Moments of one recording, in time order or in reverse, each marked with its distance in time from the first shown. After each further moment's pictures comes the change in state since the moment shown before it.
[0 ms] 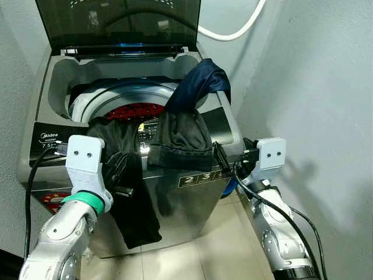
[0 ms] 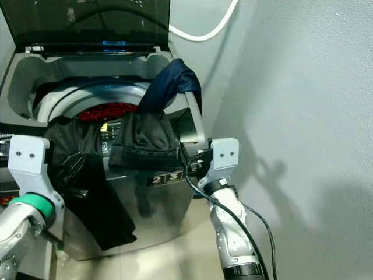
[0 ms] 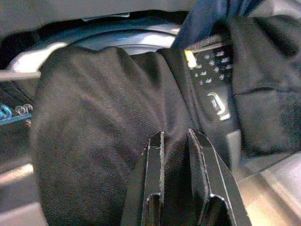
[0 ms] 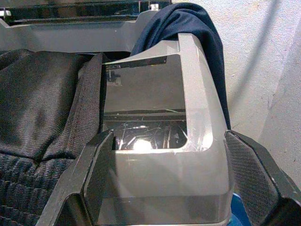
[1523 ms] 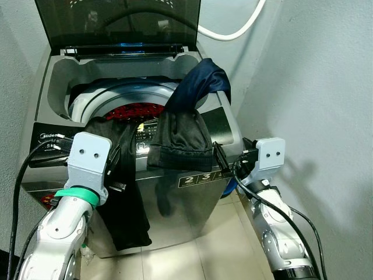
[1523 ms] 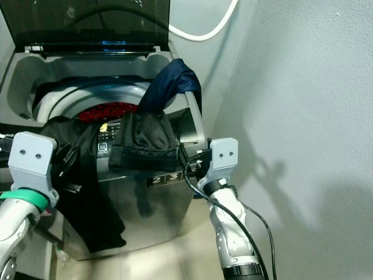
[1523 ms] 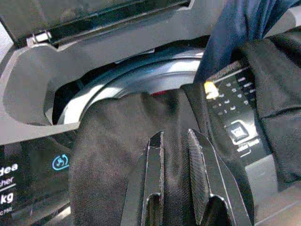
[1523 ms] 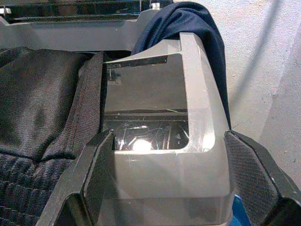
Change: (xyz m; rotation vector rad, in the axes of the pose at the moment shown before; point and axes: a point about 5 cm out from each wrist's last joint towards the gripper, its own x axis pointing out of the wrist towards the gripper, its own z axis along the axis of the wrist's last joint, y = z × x) left arm 0.000 0.003 0.014 0.169 -0.128 0.088; right arm 0.000 0.000 0.000 -0.009 0.001 0.004
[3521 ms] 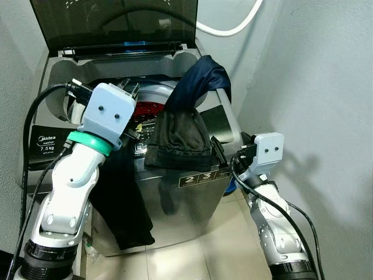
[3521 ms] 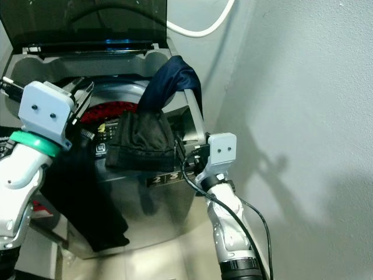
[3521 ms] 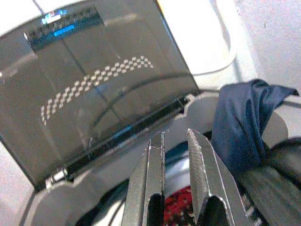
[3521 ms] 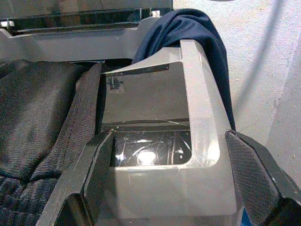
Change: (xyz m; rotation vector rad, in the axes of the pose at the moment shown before) left arm 0.050 -0.002 0.058 0.179 -0.402 -0.049; right arm 0.007 0.006 0.005 0.001 -0.031 0.016
